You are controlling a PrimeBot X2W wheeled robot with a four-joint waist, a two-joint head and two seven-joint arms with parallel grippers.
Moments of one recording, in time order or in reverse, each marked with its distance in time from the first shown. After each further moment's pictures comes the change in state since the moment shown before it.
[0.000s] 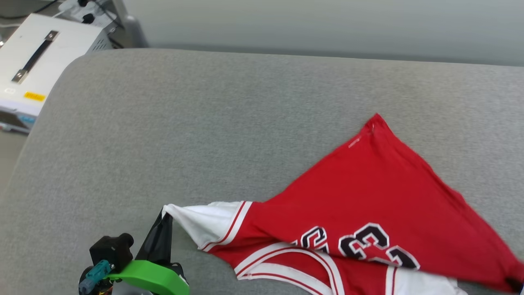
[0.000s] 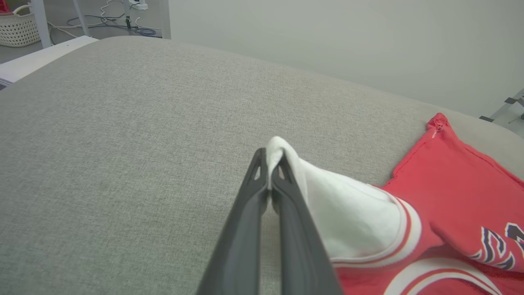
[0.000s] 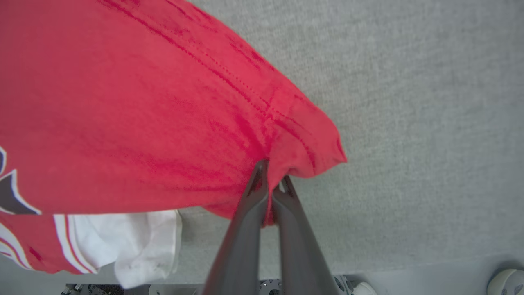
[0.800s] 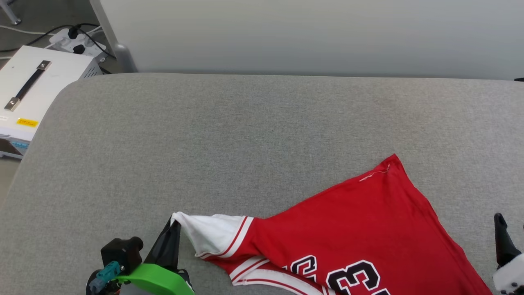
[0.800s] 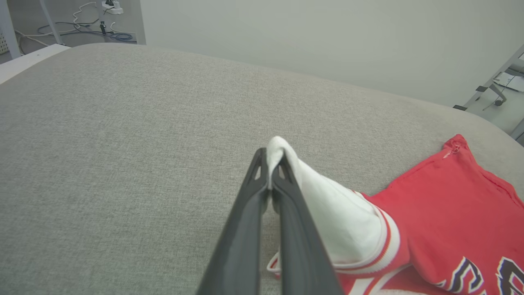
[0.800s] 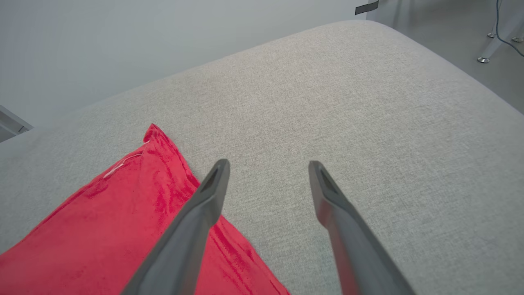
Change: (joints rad) left arm 0.002 0.018 -0.039 0.030 -0.008 -0.001 0.022; right arm 0.058 0.132 0.053 -0.008 -0.068 0.000 -0.805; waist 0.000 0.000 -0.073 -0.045
